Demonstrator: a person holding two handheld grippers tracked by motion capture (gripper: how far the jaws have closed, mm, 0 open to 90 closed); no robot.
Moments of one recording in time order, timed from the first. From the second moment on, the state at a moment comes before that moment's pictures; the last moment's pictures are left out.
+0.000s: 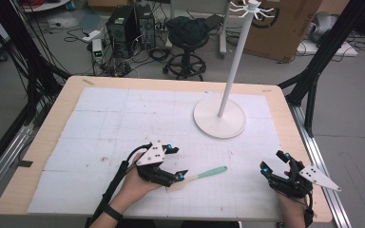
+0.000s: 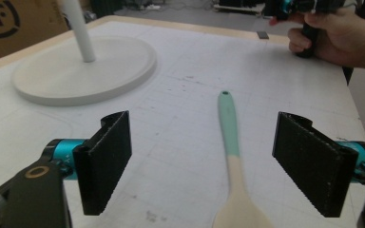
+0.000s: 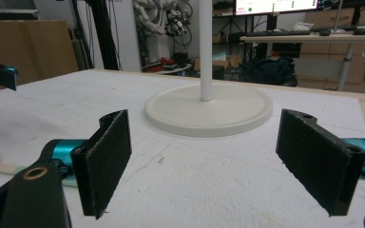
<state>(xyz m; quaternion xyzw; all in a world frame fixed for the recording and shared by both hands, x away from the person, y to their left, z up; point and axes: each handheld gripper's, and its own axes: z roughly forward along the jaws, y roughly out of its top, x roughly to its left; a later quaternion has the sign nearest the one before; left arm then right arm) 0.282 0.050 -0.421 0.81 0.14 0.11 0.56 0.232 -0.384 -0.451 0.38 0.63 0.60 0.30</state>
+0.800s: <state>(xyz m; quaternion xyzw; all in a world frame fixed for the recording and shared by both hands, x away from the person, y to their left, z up) 0.282 -0.009 -0.443 0.90 0.13 0.09 0.41 0.232 -0.384 -0.451 0.38 0.63 0.61 0.30</state>
